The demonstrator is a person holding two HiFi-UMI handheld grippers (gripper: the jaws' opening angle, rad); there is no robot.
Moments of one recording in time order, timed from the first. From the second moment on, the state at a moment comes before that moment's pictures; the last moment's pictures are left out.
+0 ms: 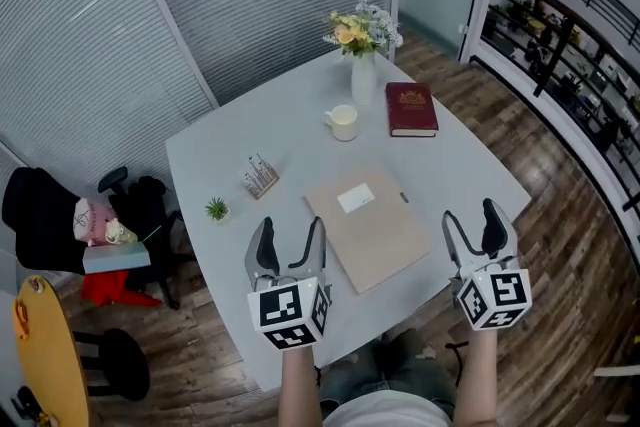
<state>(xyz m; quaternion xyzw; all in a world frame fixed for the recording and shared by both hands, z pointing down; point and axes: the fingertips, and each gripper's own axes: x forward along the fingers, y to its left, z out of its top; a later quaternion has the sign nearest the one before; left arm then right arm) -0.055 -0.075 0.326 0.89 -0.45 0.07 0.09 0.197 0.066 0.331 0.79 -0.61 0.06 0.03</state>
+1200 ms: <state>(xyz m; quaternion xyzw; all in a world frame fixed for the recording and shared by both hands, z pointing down) -0.020 -0.100 0.494 0.81 -0.49 0.16 0.29 0.200 -0.058 0.506 0.59 -0.75 0.27 0.17</state>
